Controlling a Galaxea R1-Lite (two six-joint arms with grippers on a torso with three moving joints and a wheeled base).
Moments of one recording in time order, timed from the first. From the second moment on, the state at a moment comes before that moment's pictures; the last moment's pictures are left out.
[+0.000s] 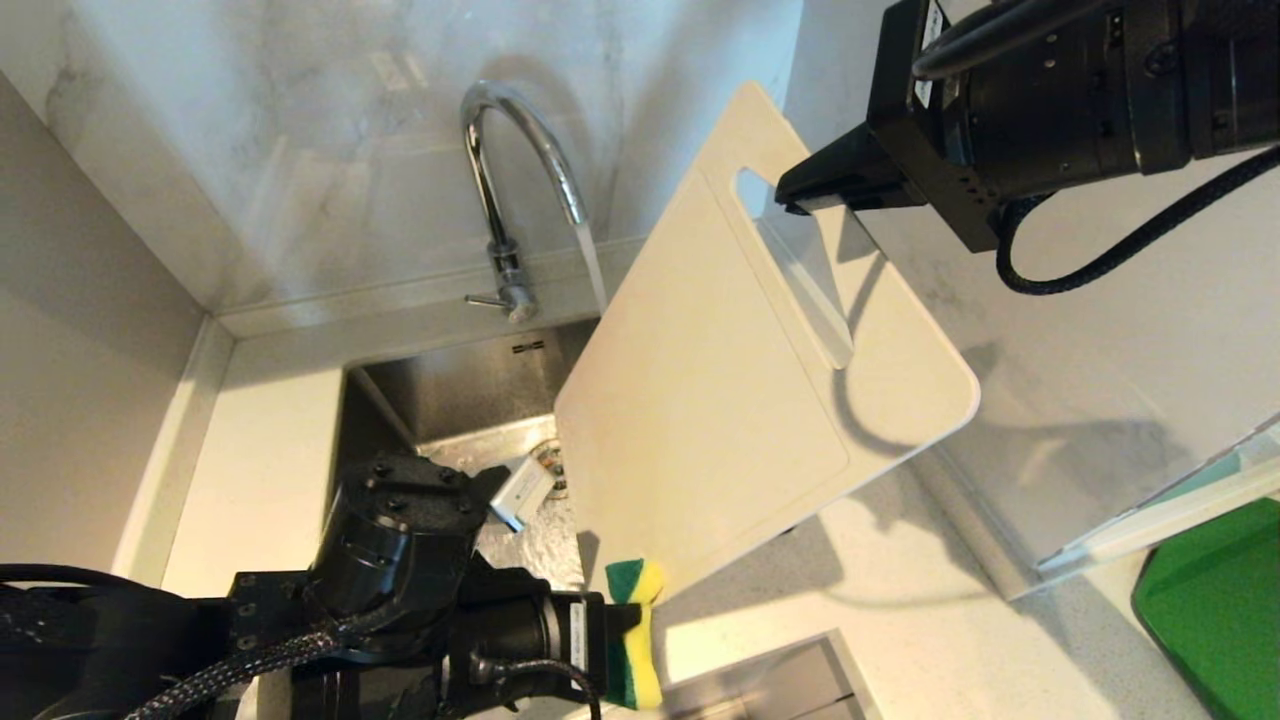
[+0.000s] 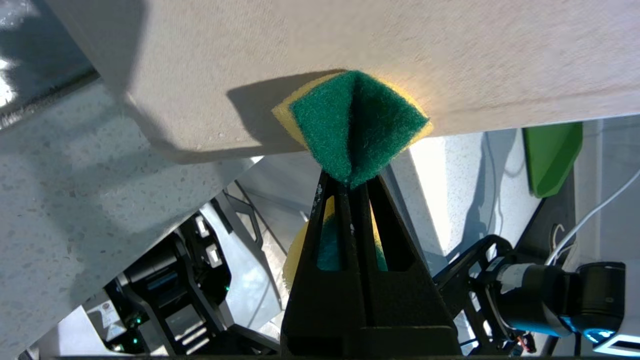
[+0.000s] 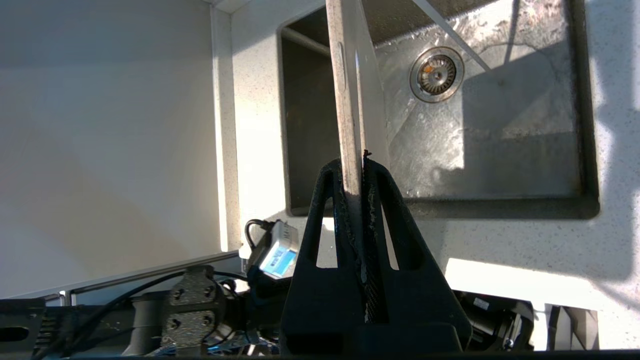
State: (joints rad) left arm -0.98 1.73 -0.80 -0.44 0.06 -0.66; right arm 0.49 1.61 -1.97 0.69 0.24 0.54
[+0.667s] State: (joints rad) left arm -0.97 1.74 -0.71 -0.48 0.07 -0.69; right arm 0.49 1.62 -1.97 0.69 0.24 0.54
